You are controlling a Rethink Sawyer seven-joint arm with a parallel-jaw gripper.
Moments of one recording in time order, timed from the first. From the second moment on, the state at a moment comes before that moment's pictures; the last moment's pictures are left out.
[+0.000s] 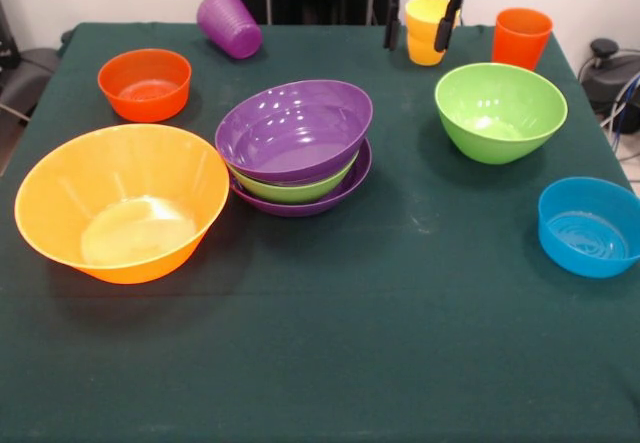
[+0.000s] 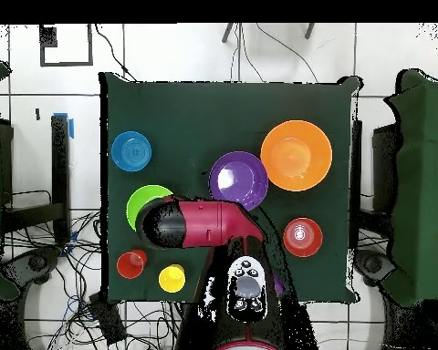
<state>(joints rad) -0.09 -0.76 -0.01 1.84 -0.11 0.43 1.70</state>
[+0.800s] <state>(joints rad) -0.07 -0.70 -0.04 1.89 -0.11 0.28 1.83</state>
